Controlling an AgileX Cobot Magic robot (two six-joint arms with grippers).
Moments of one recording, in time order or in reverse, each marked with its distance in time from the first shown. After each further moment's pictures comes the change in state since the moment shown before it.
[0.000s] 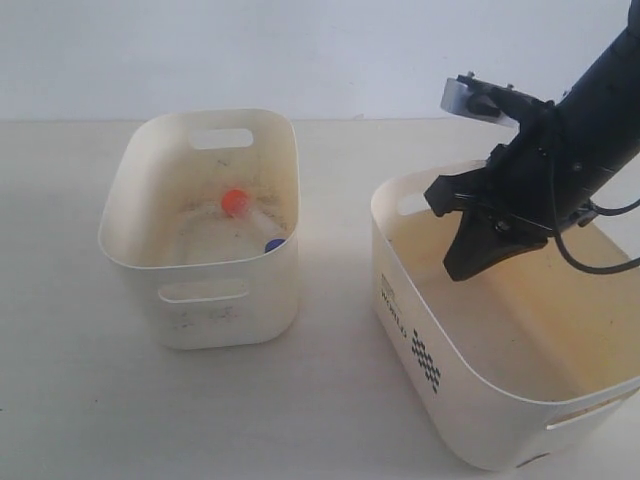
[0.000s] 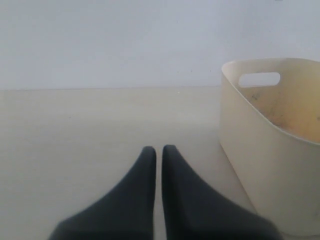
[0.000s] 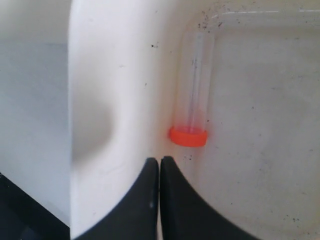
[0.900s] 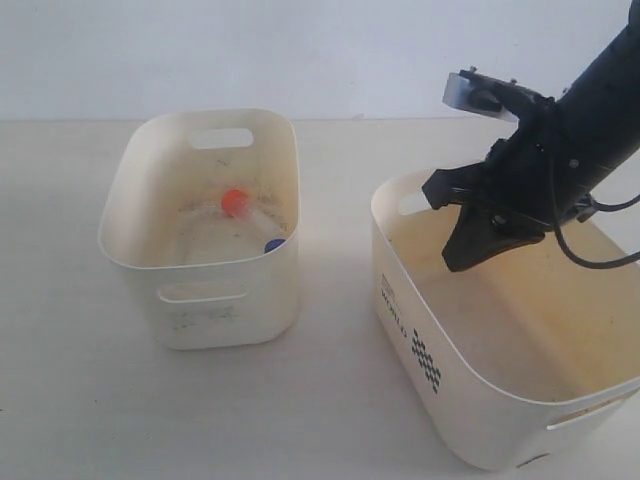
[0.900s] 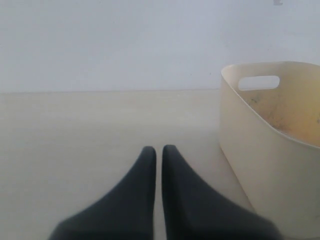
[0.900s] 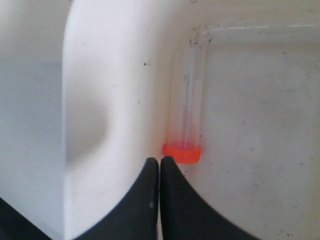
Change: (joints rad) left arm 0.000 0.000 0.000 0.000 -0.007 0.000; right arm 0.000 -0.001 0.000 -0.002 -0.050 0.021
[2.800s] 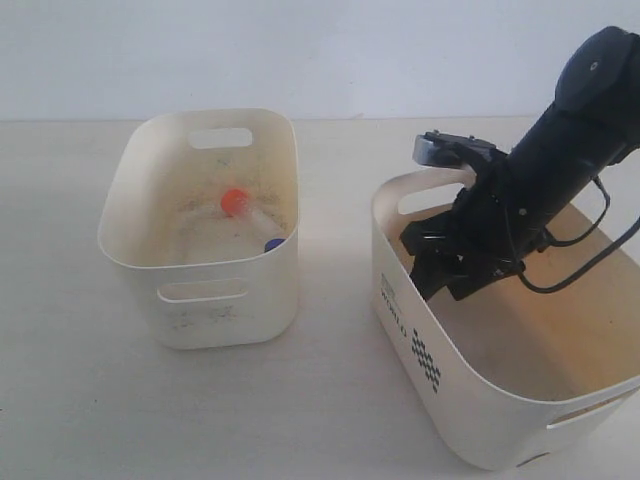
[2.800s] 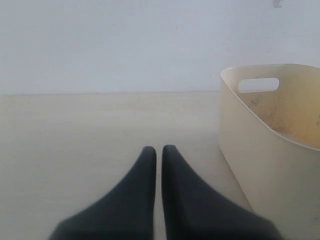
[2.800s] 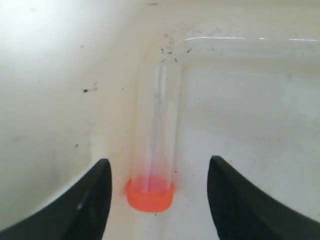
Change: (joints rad) left arm 0.000 0.000 0.000 0.000 -0.008 0.000; right arm 0.014 0.207 -0.003 0.030 -0.111 -0.131
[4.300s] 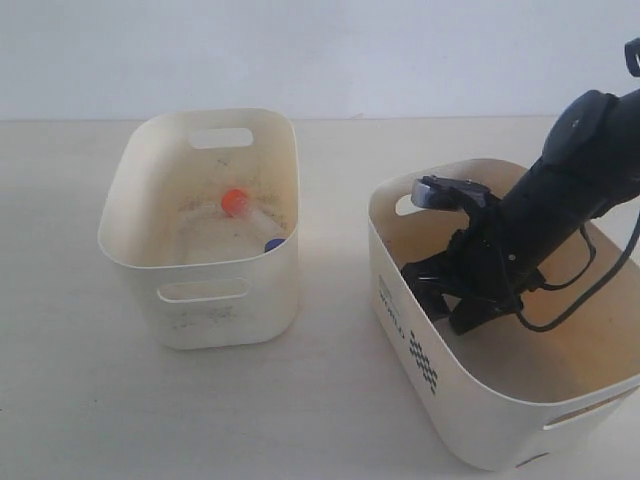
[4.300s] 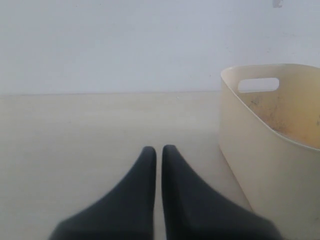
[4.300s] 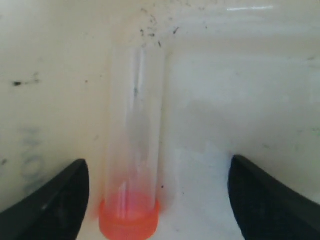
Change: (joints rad) left arm 0.000 0.000 0.000 0.000 0.000 0.000; right arm 0.000 0.080 0.090 0.101 -0.119 -0.109
